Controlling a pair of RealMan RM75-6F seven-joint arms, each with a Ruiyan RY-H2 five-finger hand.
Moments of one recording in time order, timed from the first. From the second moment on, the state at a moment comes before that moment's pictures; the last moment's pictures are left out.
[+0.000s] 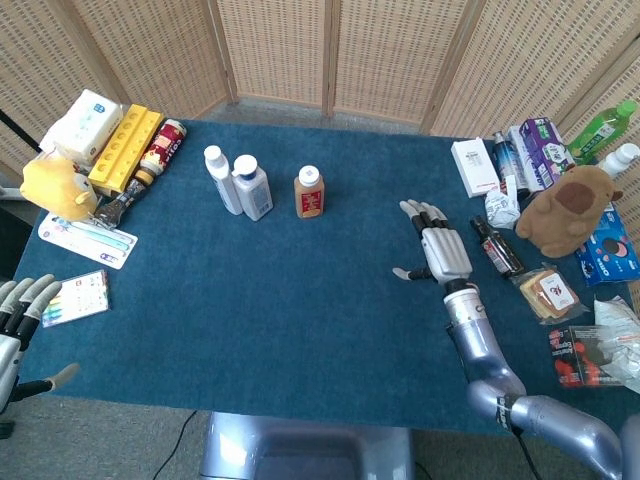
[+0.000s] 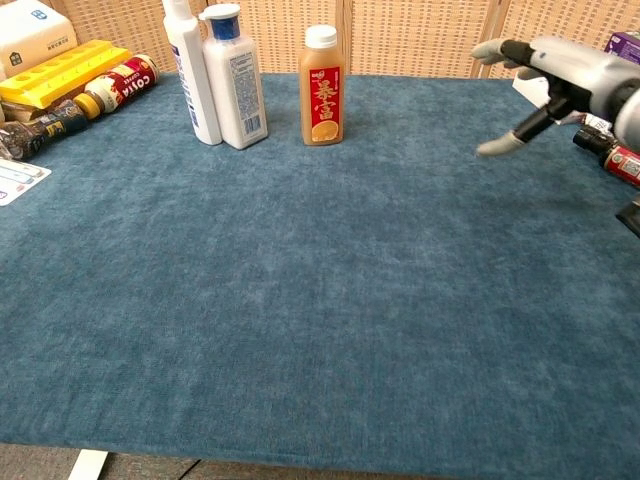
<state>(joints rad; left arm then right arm) -0.03 -0.88 0.01 -1.91 1.70 1.59 0.02 0.65 -1.60 0.38 -1.26 -1.18 0.96 0.00</state>
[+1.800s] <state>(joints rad) -0.06 -0.93 -0.04 -1.86 1.53 1.52 0.07 1.34 -2.05 0.67 -0.33 -0.90 0.34 0.58</state>
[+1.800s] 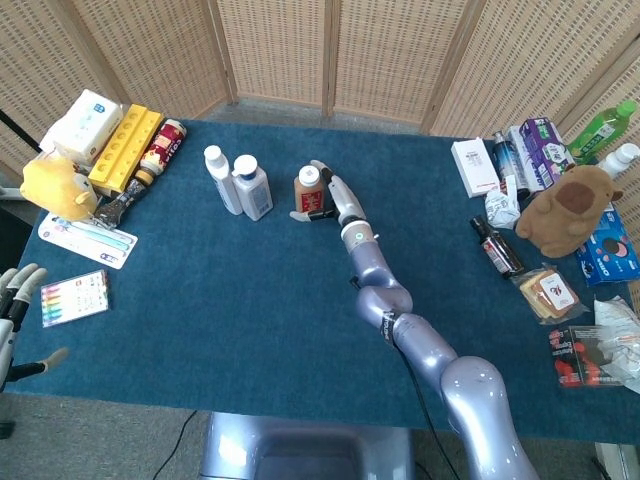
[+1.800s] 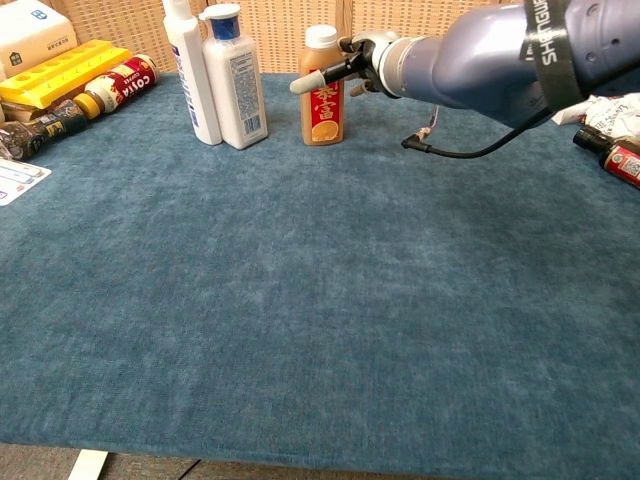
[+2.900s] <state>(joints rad) -0.06 -0.93 -0.04 -1.85 1.51 1.51 0.04 1.38 -2.12 0.71 -0.20 -0.84 0.41 0.56</state>
